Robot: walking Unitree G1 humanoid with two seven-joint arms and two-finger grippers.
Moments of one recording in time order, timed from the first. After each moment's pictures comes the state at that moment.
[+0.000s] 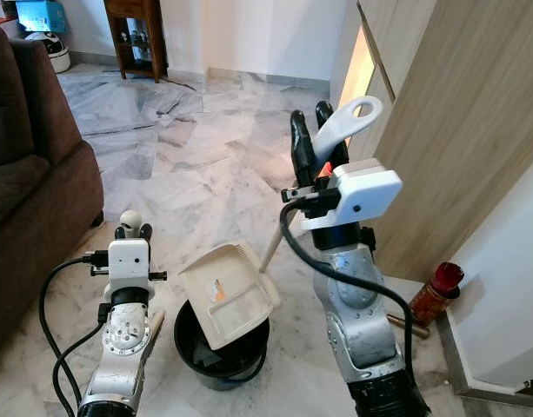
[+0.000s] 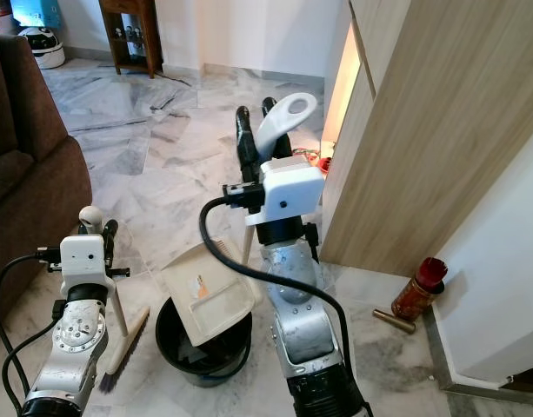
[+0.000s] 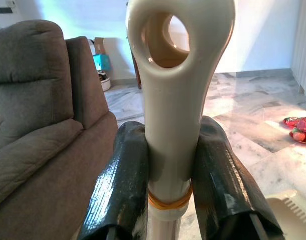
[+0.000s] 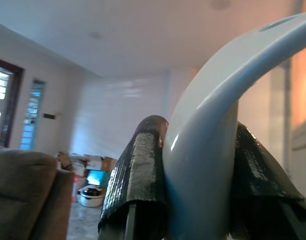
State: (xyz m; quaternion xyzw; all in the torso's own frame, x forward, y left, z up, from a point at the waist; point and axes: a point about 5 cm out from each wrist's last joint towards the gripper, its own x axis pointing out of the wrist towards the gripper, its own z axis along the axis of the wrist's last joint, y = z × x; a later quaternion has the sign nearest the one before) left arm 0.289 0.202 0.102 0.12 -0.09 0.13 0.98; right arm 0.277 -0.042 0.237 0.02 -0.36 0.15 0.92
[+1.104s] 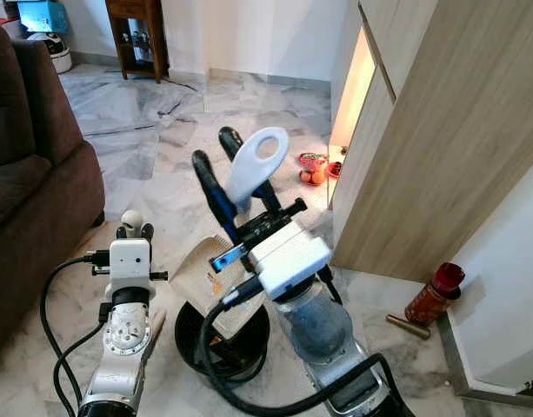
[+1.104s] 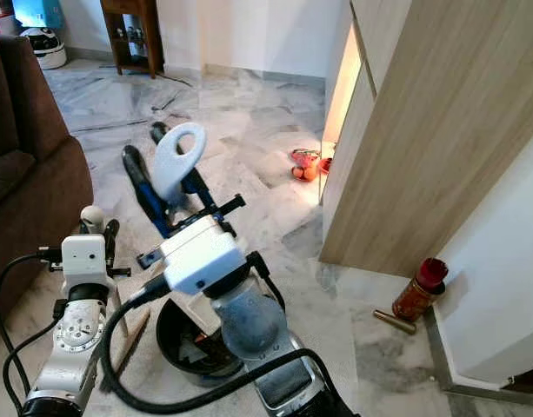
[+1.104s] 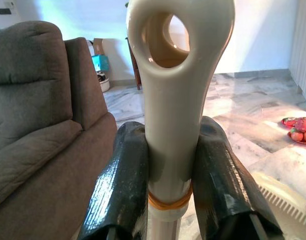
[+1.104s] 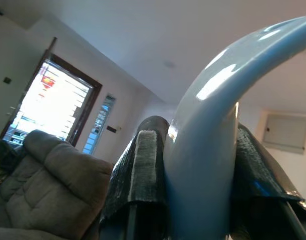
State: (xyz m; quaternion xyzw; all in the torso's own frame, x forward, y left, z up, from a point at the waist) left arm 0.289 0.200 0.102 0.12 -0.09 0.12 0.98; right arm 0.229 0.004 0.233 -0.05 -0.42 0.28 0.86
